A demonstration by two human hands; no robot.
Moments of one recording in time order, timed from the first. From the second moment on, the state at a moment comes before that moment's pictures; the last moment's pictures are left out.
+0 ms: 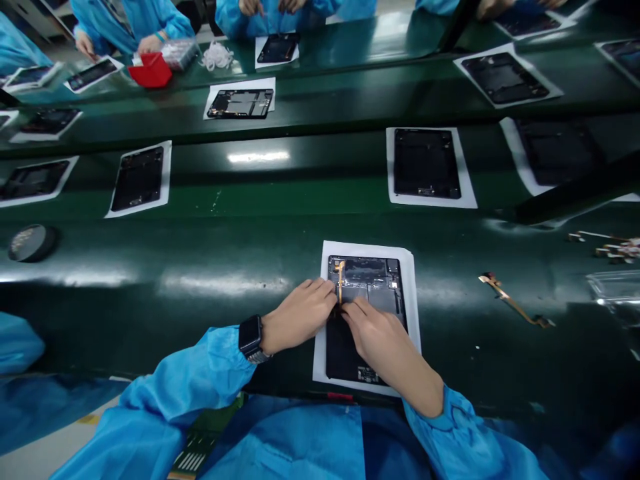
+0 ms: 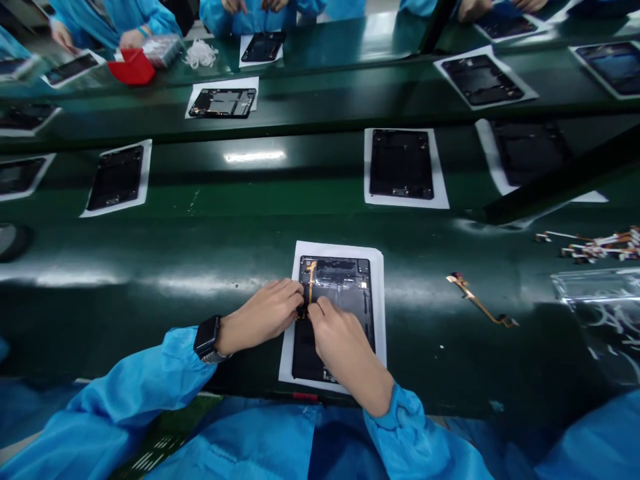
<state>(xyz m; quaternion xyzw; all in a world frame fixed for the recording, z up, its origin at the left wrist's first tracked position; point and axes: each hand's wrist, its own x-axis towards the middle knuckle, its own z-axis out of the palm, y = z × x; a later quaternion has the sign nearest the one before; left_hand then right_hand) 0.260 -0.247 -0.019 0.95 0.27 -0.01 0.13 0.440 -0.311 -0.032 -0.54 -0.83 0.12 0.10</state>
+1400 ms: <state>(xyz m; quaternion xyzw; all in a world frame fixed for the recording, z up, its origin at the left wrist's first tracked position) 0.229 -0.255 -0.059 0.86 0.32 0.21 0.33 0.423 -0.328 -0.033 -0.55 -0.79 0.17 0.23</state>
